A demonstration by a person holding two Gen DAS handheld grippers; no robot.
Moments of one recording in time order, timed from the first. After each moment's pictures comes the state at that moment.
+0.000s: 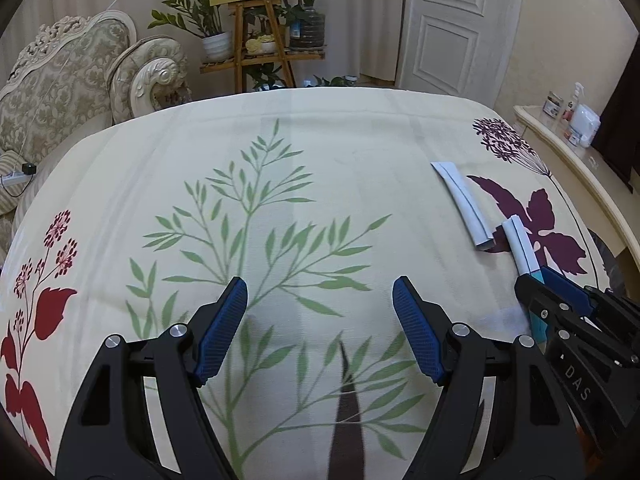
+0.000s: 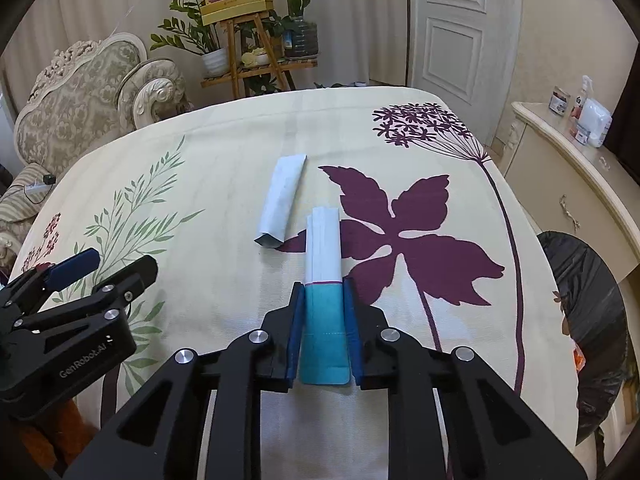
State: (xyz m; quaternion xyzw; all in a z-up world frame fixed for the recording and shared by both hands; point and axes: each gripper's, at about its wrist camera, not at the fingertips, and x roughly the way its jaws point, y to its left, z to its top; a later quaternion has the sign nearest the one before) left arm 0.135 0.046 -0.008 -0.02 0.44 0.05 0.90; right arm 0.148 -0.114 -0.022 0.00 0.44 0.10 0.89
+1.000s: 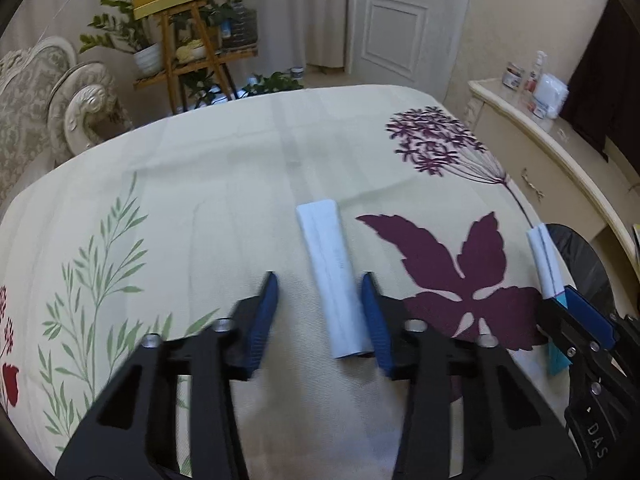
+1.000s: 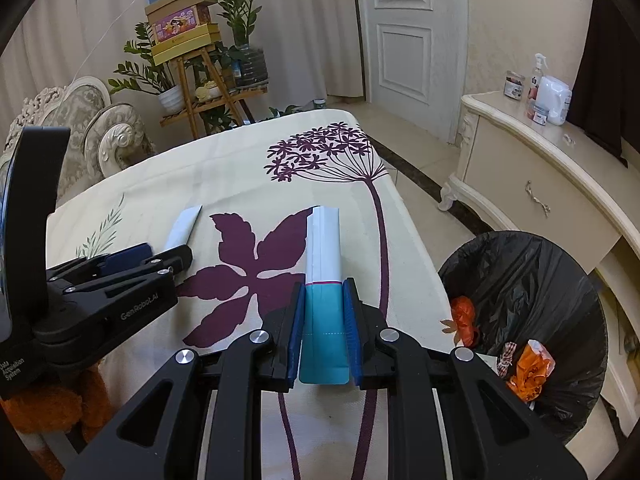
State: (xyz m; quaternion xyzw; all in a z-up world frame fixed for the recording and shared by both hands) left arm 0.210 -0.039 -0.016 0.01 0.45 -0.03 0.89; right arm 0.164 -0.195 -0.012 0.05 0.42 0.05 0.91
